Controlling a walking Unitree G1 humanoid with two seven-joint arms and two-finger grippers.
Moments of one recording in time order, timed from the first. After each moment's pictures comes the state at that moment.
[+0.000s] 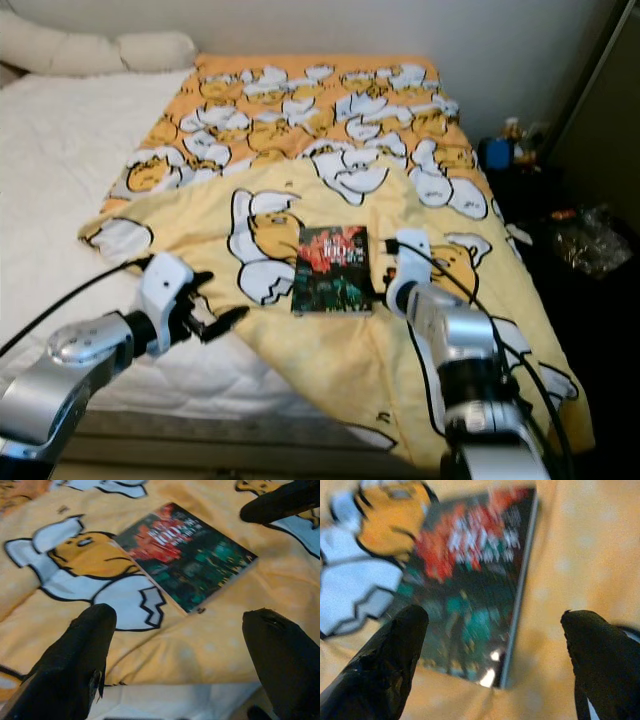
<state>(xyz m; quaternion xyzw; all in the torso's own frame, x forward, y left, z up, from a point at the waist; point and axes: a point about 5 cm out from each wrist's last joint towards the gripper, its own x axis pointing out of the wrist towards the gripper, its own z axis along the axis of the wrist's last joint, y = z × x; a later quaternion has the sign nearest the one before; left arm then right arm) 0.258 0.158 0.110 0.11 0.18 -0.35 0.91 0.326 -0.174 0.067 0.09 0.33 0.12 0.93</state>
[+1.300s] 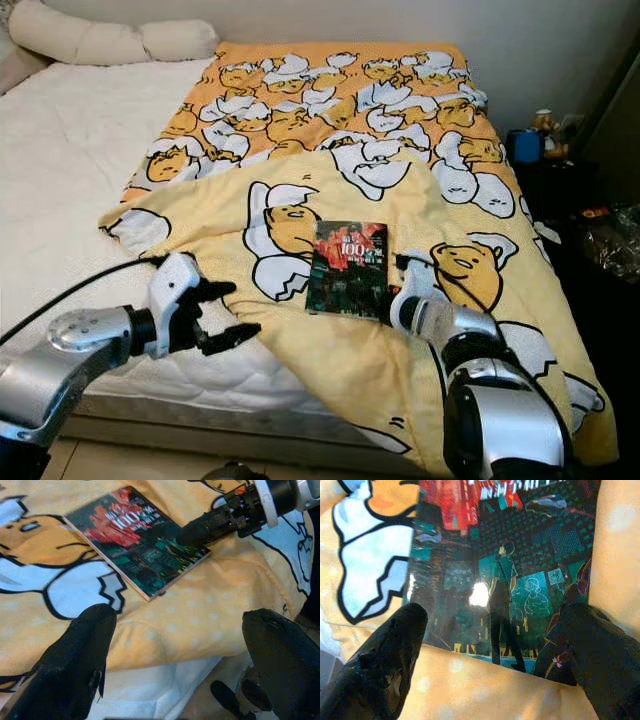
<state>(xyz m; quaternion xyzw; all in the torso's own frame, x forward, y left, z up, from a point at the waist) 0.255 0.151 0.112 0.08 0.20 -0.46 0.86 0.321 -0.178 0.033 0.22 0.39 0.14 0.88</state>
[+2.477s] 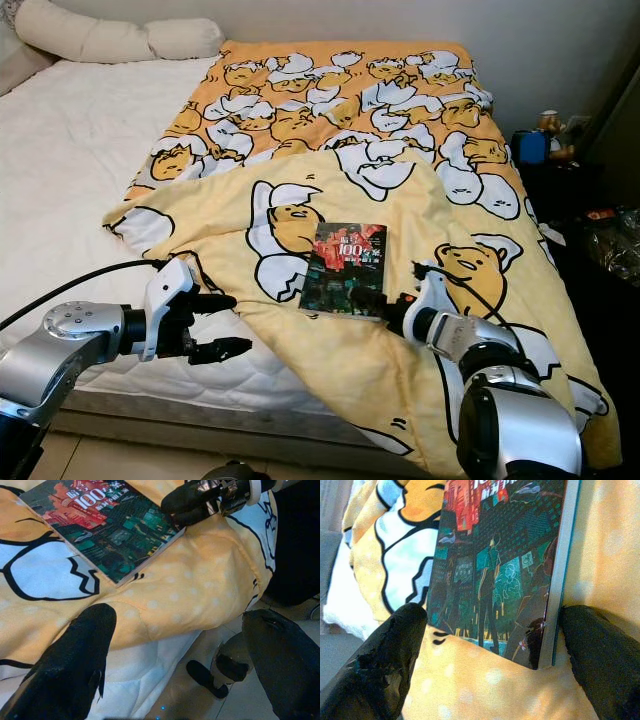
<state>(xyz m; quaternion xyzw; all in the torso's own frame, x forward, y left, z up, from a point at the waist) 0.263 0.167 0.105 0.07 0.24 -0.52 0.82 0.310 -0.193 0.031 0.32 0.37 0.17 0.85</state>
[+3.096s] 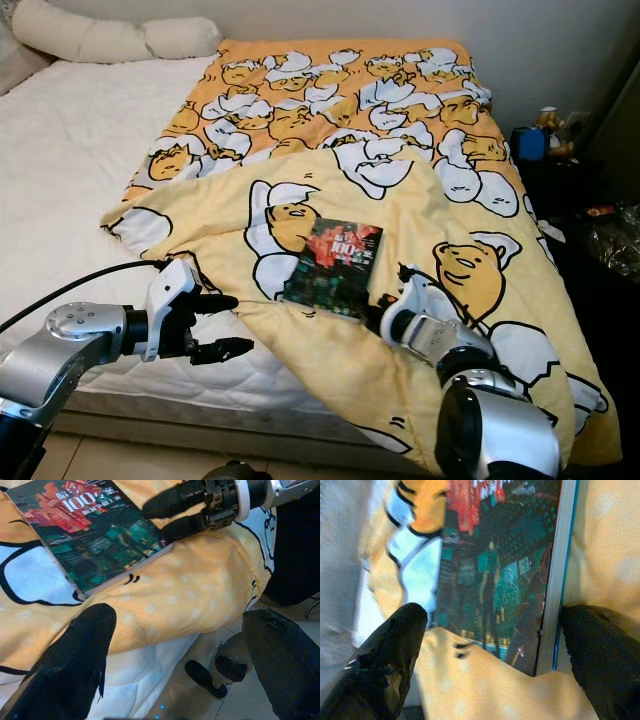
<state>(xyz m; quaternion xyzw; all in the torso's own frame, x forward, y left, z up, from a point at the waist) 0.263 0.165 0.103 0.07 0.23 -0.52 0.82 0.312 -0.161 0.024 0.42 0.35 0.15 0.83</state>
